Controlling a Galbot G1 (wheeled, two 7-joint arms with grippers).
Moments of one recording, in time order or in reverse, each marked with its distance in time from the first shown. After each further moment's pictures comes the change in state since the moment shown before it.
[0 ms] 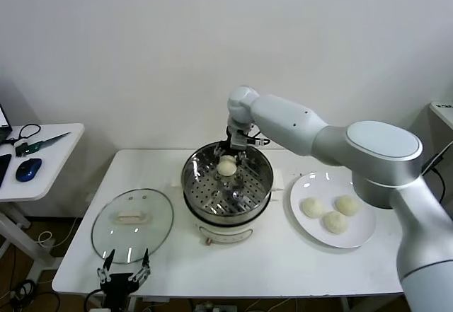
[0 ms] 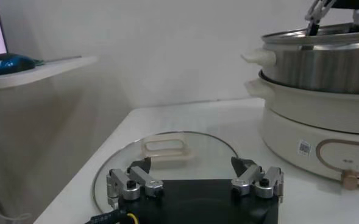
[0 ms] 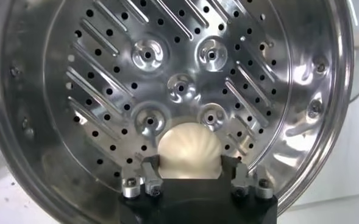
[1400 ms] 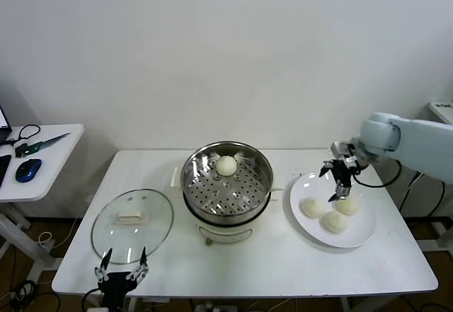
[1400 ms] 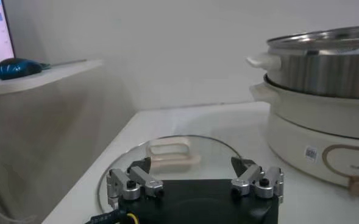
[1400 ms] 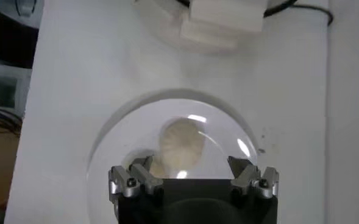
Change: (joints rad) left arm -0.005 -0.011 -0.014 0.004 0.004 -0.005 0.000; right arm 0.118 -0.774 -0.319 0.559 0.719 -0.986 0.055
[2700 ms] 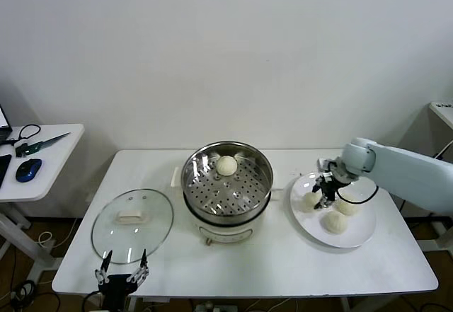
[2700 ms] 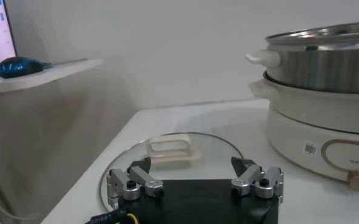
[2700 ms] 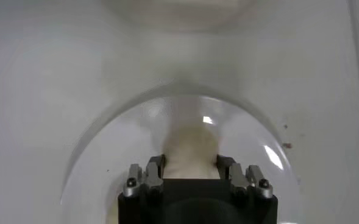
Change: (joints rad) left arm 0.007 -0.005 0.009 -0.002 0.013 -0.010 -0.006; right arm -0.052 0.073 0.104 -0.077 0.025 -0.057 -0.013
